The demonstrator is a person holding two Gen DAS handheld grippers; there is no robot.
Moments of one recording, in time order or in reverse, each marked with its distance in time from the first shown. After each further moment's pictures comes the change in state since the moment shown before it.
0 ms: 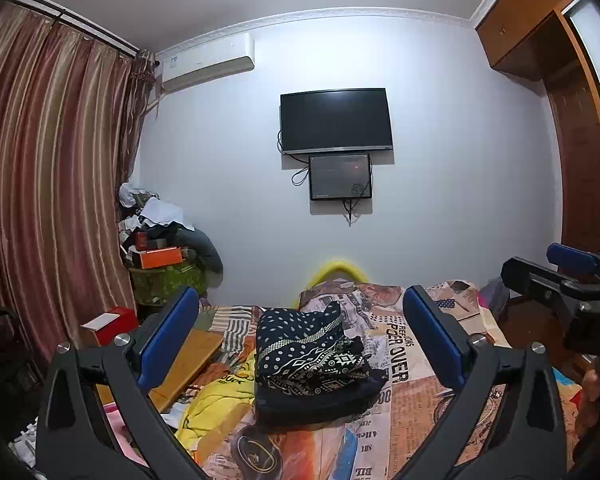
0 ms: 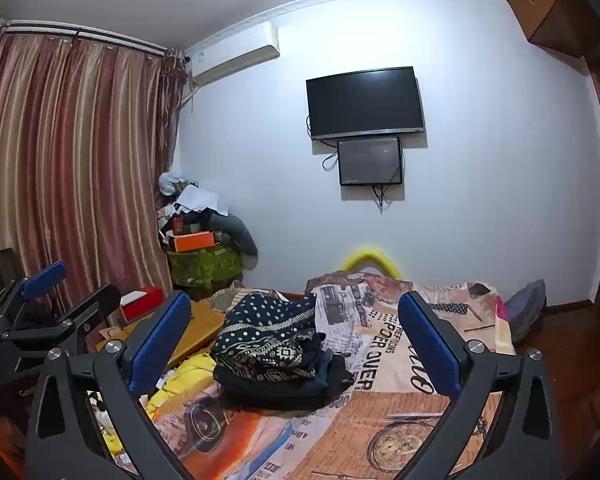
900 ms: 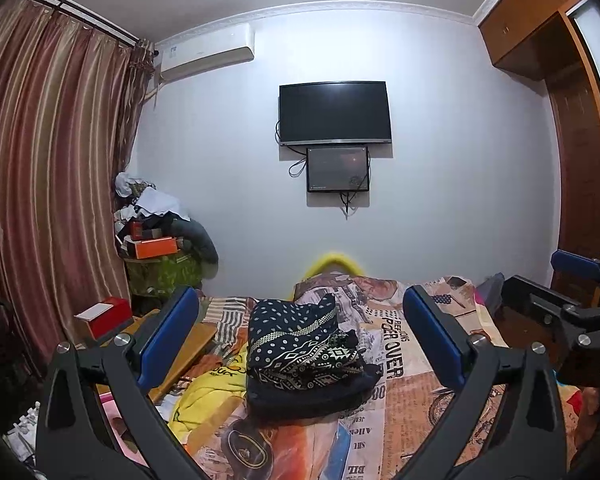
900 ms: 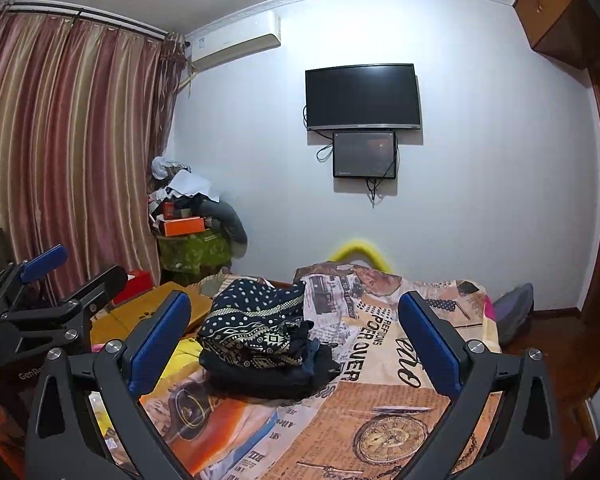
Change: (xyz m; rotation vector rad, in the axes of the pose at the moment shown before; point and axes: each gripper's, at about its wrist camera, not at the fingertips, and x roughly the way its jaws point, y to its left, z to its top) left arm 0.011 -0.001 -0.011 -0.017 0.029 -0.017; right arm -0.011 0.006 -0.011 -0.047 0.034 -0.039
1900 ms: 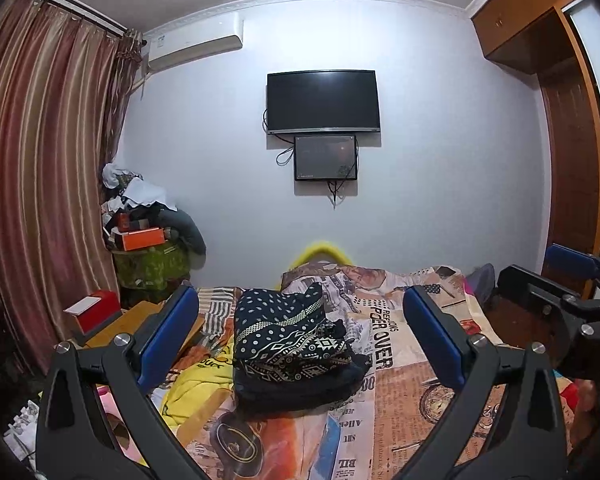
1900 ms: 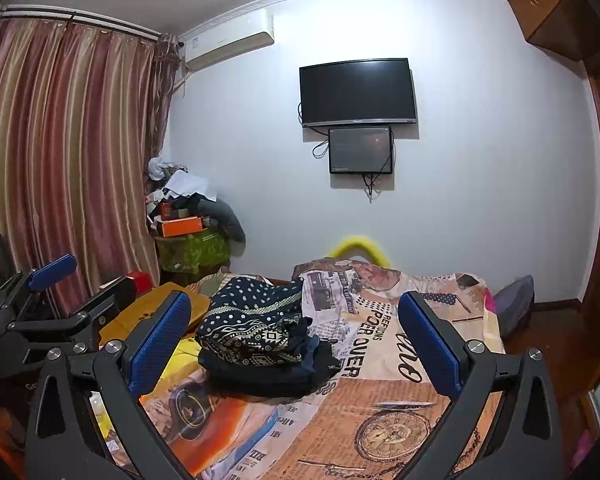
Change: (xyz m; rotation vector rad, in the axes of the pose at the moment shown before) left arm 0.011 -0.008 -0.006 -0.001 0.042 -0.045; right arm 0.000 -0.004 0.001 0.026 0.010 -0.007
